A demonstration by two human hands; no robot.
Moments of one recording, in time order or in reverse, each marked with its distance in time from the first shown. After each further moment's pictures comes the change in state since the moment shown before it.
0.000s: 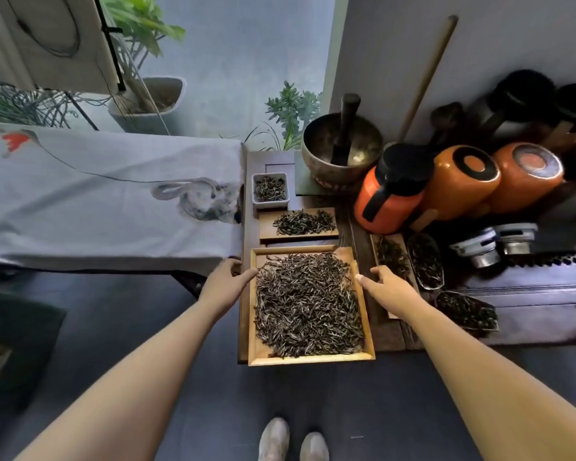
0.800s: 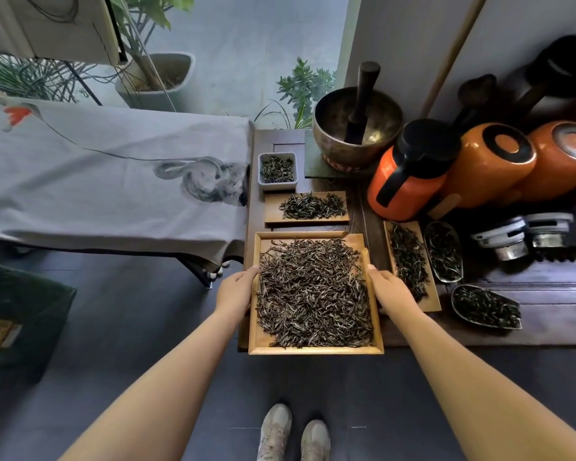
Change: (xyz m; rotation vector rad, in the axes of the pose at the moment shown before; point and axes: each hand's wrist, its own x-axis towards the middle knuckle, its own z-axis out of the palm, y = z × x) left_hand 0.000 -0.027 0.055 -0.610 0.084 -0.304; right_hand 0.018 0.011 0.042 0.400 0.052 0.100
